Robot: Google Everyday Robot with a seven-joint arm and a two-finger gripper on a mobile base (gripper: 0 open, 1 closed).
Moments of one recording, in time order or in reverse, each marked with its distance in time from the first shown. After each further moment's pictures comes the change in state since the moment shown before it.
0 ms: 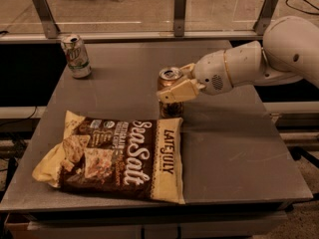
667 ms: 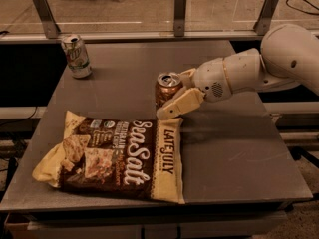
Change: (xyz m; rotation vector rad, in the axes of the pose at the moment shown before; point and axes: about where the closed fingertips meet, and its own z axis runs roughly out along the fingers) arm 0.013 0.015 0.007 -0.060 0.005 0.008
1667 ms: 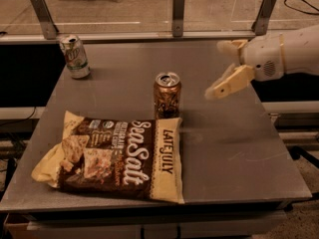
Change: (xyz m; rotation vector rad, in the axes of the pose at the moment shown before) arm -0.010 -0.044 -0.107 0.175 -0.044 -0.104
